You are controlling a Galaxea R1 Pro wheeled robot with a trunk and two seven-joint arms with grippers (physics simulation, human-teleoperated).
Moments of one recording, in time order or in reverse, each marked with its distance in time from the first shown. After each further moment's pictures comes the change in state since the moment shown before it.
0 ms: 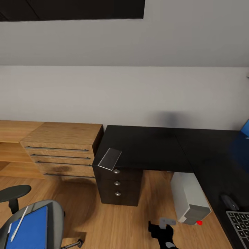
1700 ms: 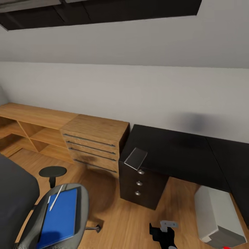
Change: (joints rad) left arm 0.000 -0.005 -0.002 0.000 -0.006 0.025 -0.007; right arm 0.016 -0.016 0.001 0.012 0.004 -0.030 0.050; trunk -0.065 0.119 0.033
